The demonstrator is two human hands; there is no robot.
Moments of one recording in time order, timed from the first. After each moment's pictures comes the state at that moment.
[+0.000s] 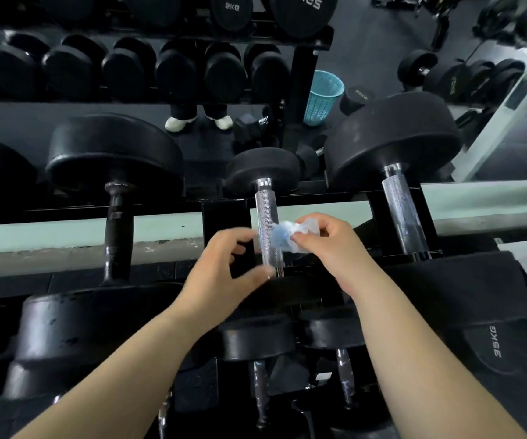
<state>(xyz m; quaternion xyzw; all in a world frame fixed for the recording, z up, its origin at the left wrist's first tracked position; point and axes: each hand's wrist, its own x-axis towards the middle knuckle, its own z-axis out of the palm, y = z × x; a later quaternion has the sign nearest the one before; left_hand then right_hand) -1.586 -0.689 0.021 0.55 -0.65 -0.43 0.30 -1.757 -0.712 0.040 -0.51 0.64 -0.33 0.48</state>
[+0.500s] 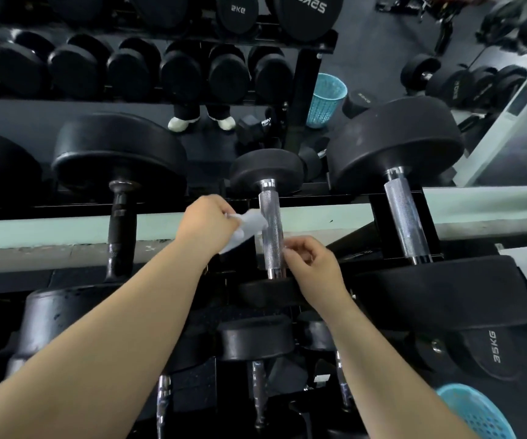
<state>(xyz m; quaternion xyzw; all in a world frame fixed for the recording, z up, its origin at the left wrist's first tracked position) -1.591 -0.754 0.040 0.71 -0.58 -0.36 0.17 -1.735 -0.693 0.008 -0.49 0.64 -0.39 0.45</state>
